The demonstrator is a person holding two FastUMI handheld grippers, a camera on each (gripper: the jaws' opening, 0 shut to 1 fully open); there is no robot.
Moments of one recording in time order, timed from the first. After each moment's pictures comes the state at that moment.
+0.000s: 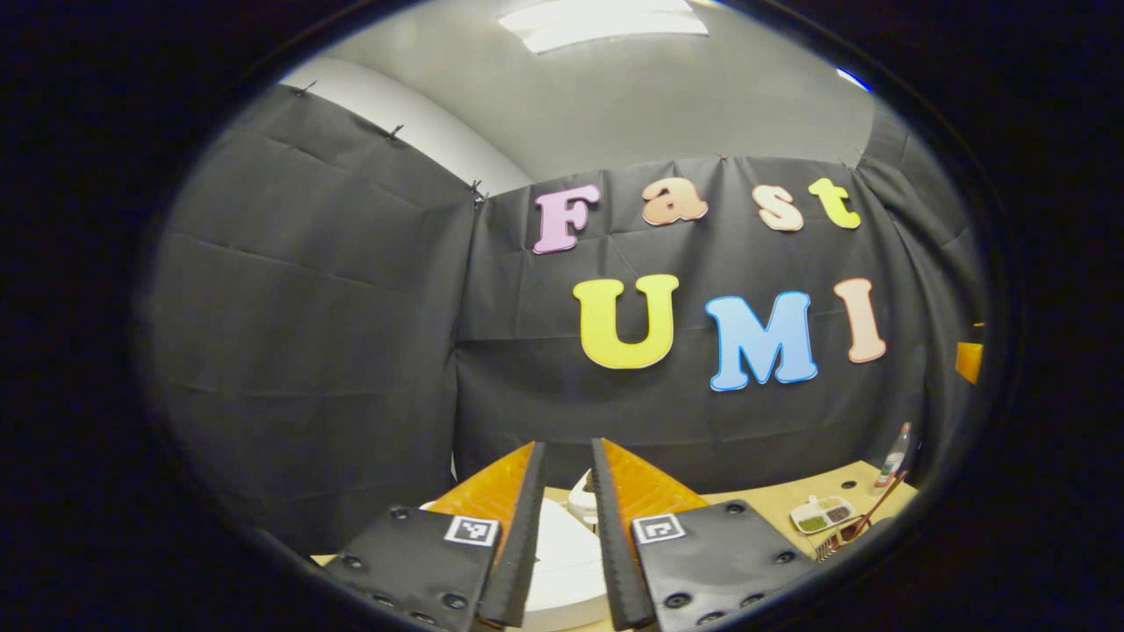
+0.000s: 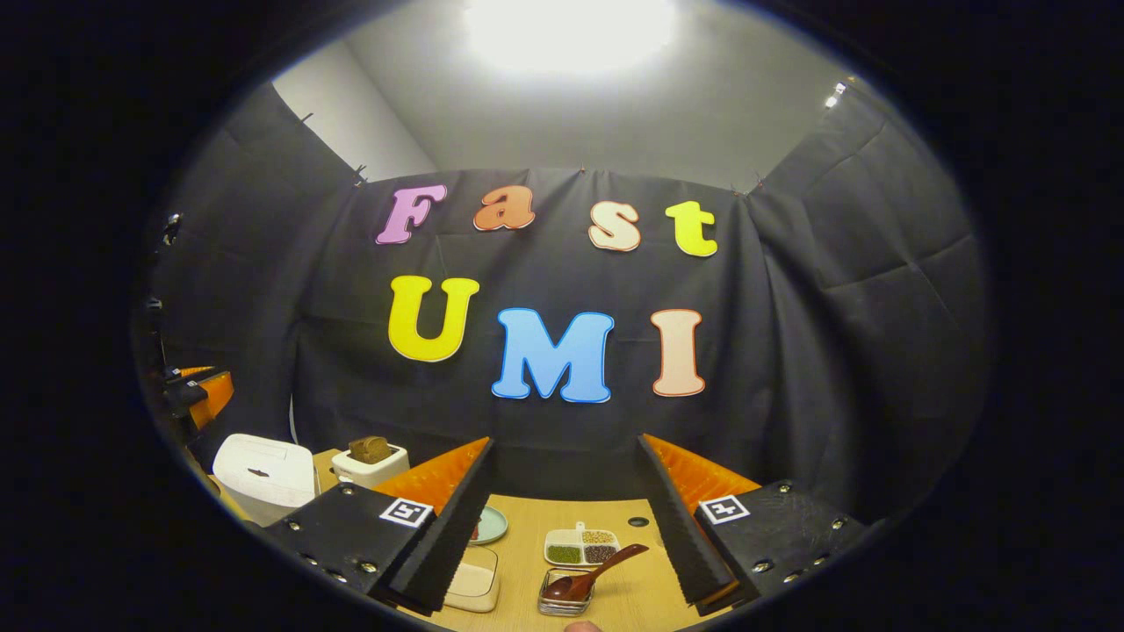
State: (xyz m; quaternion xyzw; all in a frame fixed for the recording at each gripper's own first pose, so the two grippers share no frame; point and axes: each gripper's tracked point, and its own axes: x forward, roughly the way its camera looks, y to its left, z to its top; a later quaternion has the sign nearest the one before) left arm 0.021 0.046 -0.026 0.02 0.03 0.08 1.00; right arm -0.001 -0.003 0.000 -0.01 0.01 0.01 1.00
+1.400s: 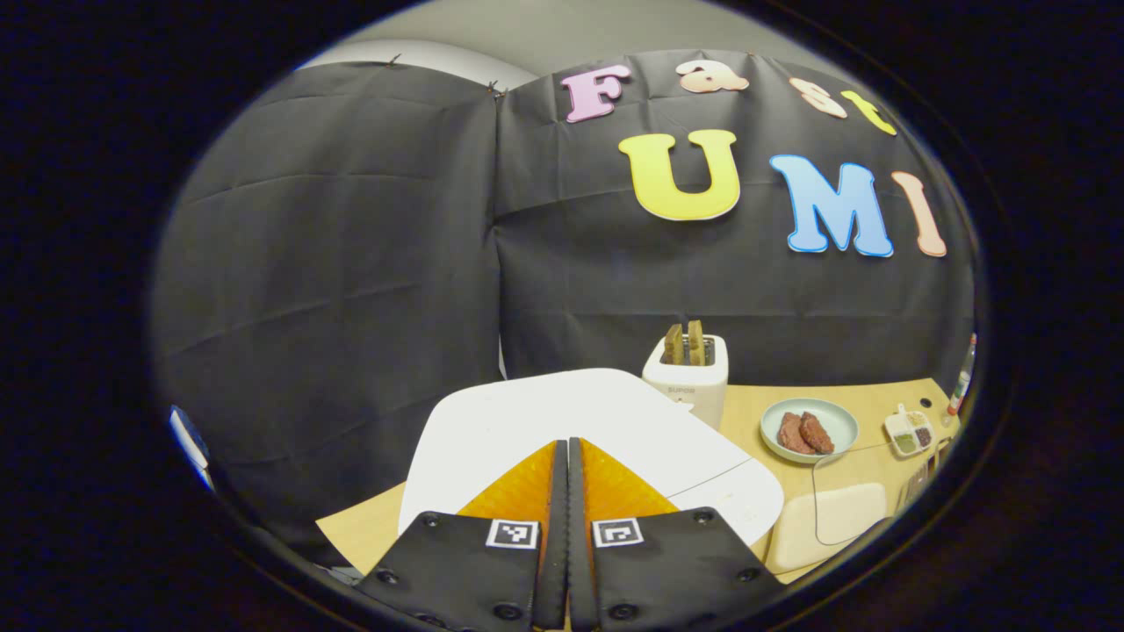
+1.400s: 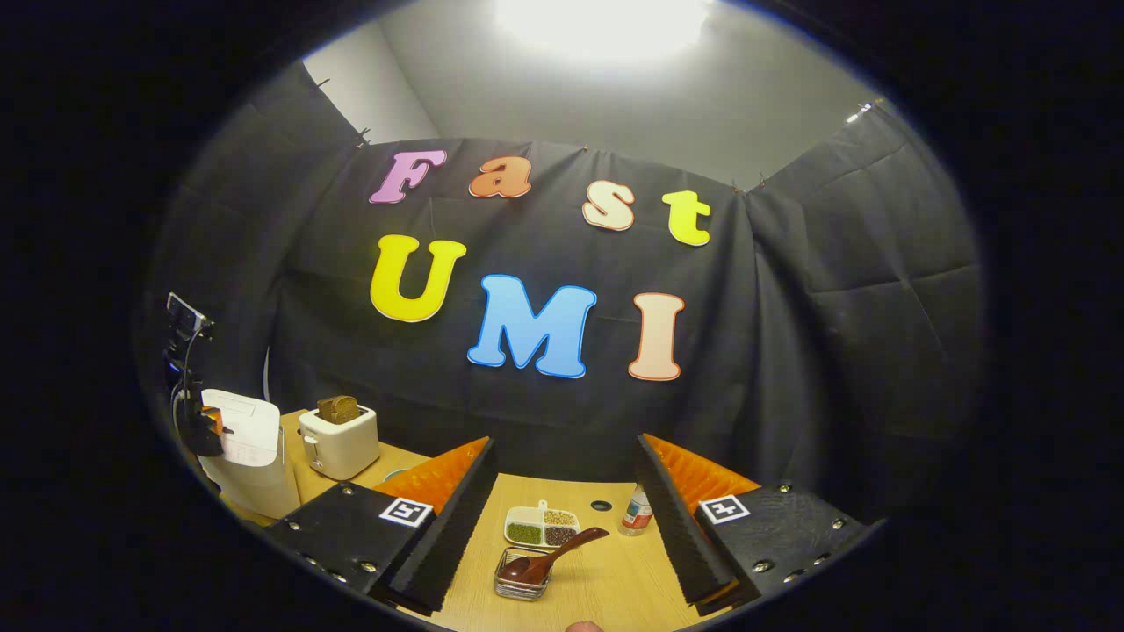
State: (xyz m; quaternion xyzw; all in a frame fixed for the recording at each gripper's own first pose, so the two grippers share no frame) left arm 0.054 0.119 -0.233 0.04 0.22 0.15 0.96; right arm -0.004 -0.024 -0.027 -0.06 0.05 -0.02 1.00
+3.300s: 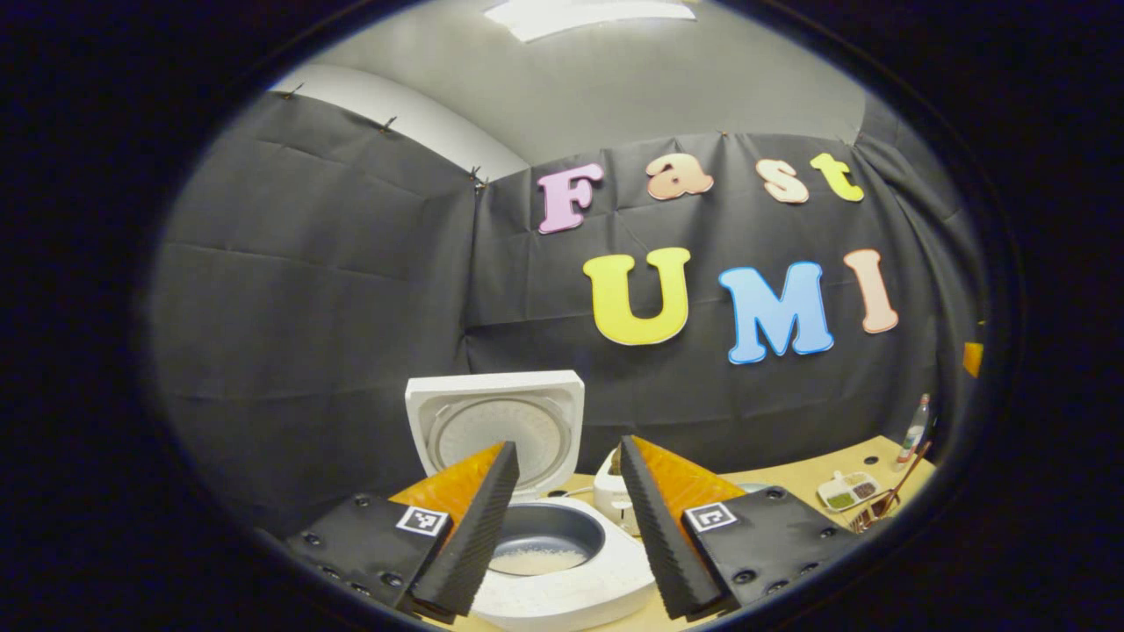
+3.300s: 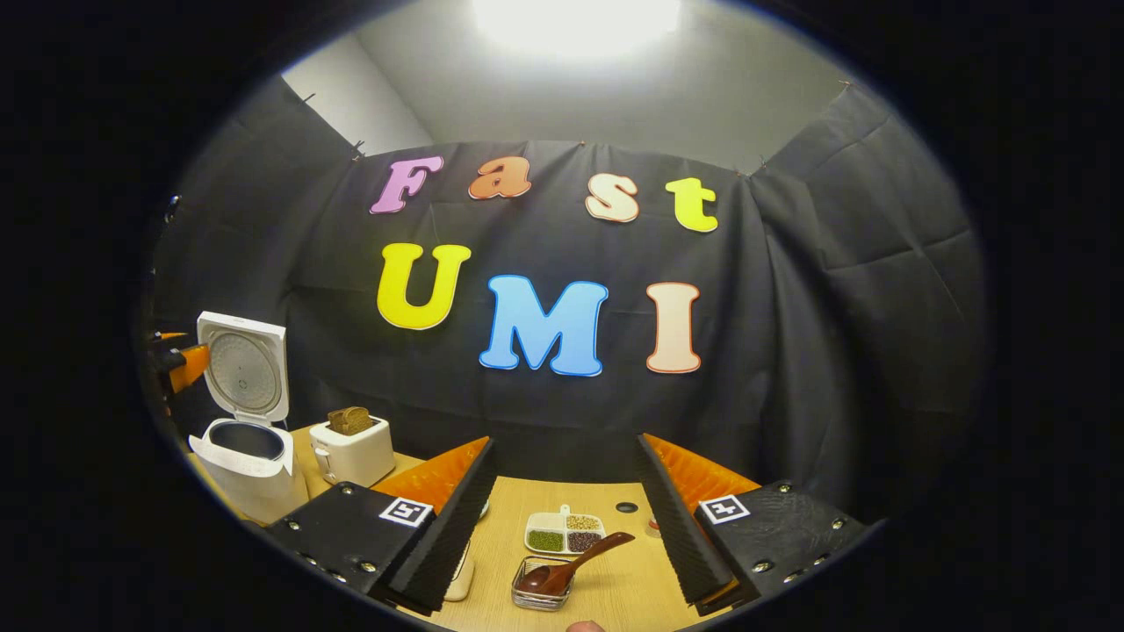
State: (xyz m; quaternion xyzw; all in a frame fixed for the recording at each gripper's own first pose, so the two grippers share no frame) left arm 0.018 0.072 -0.043 0.04 0.05 0.09 0.99; right arm 0.030 -0.024 -0.049 -0.02 0.04 0.01 1.00
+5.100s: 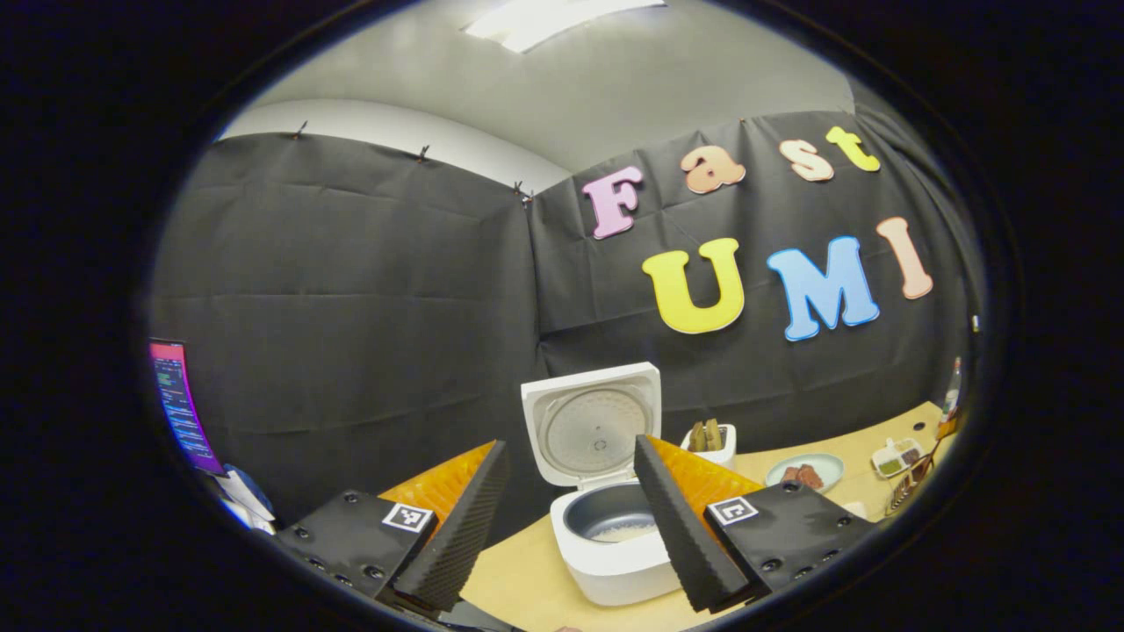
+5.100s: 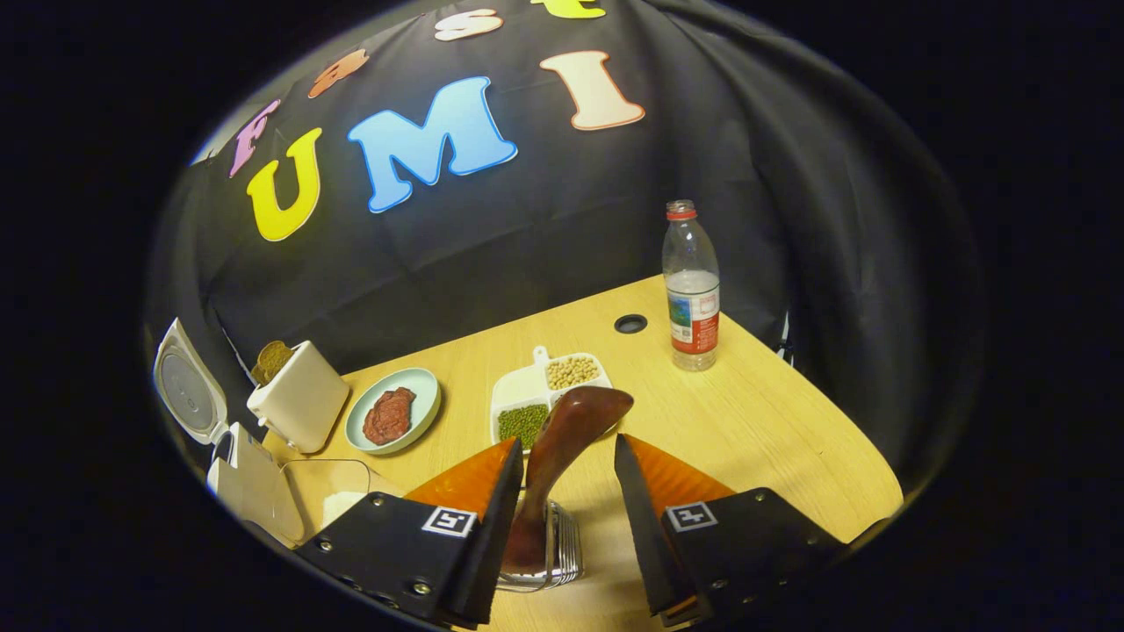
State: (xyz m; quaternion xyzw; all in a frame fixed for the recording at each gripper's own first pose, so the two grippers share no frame) left arm -0.078 0.123 -0.016 0.11 0.07 0.19 0.97; right arm 0.104 -0.062 -0.310 0.18 0.35 -0.02 0.92
